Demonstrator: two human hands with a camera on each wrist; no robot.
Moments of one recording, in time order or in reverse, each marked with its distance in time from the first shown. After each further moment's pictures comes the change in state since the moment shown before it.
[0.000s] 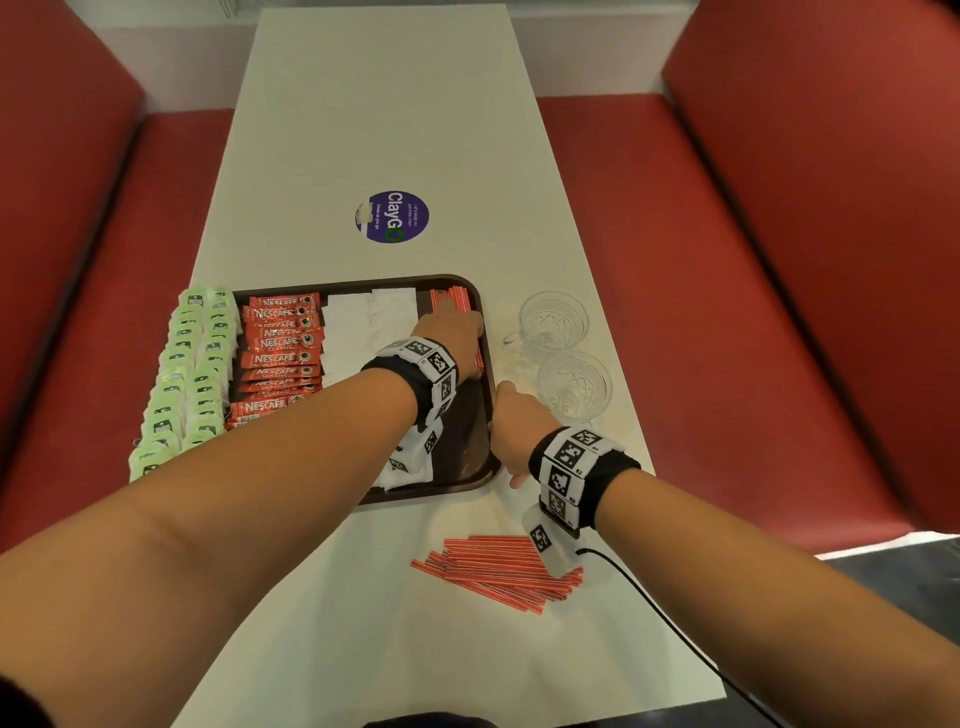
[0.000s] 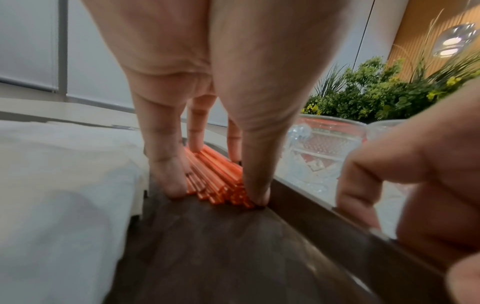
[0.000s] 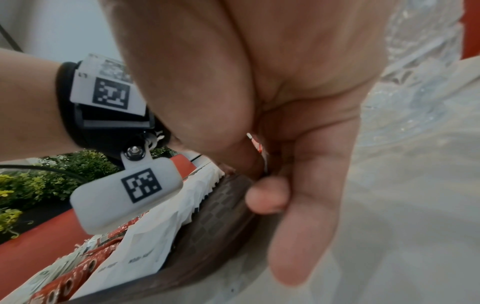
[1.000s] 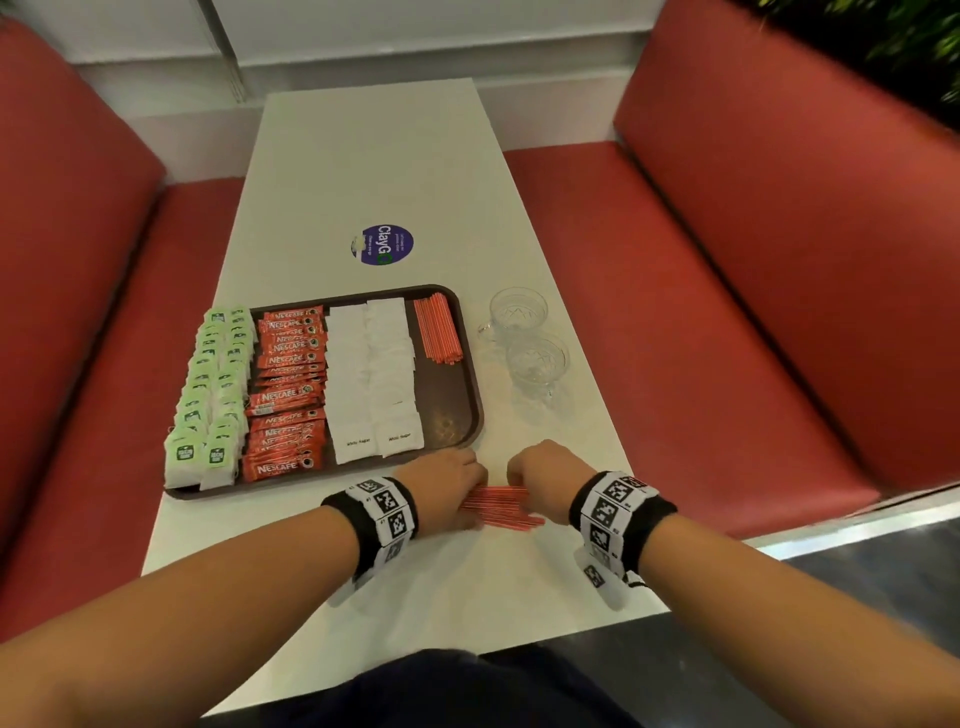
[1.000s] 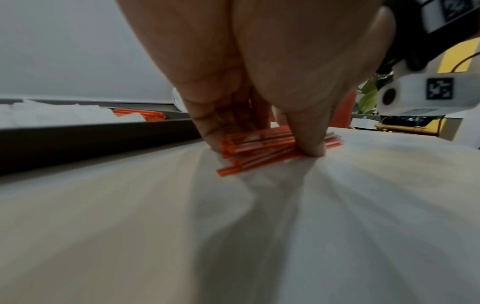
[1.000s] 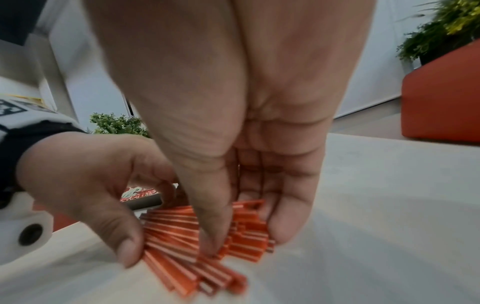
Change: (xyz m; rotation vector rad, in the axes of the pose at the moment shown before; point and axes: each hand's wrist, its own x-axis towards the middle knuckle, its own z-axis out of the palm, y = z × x) left_hand -0.174 0.011 0.097 0.123 -0.089 0.561; right_hand -0.078 0.082 0.053 -0.377 0.083 -0.318
